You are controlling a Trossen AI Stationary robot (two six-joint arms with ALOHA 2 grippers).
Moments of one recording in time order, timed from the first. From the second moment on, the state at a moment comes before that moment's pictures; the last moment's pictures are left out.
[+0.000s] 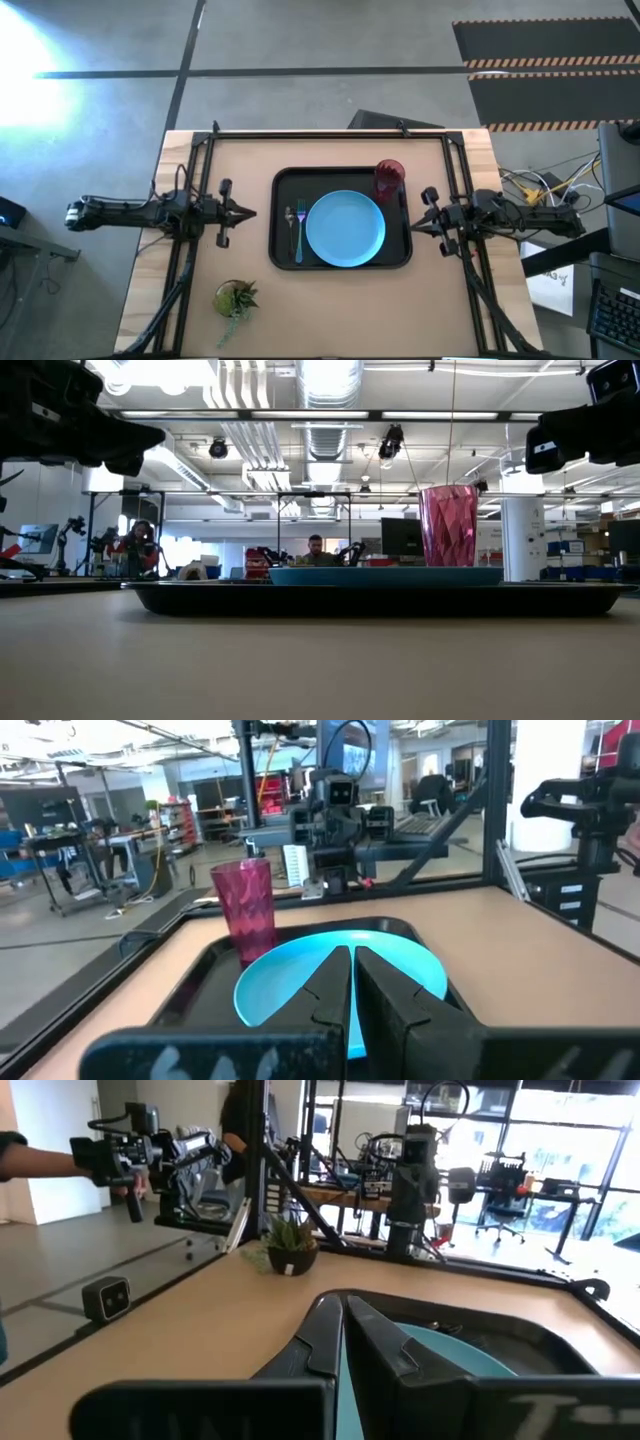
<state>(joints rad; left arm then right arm) 0.00 0.21 0.03 0.20 -0.01 0.12 -0.03 0.03 0.02 0.03 -0.31 -0.09</state>
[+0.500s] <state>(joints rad) 0.00 0.21 0.03 0.20 0.08 0.11 -0.03 0.03 0.02 0.03 -0.31 -0.05</state>
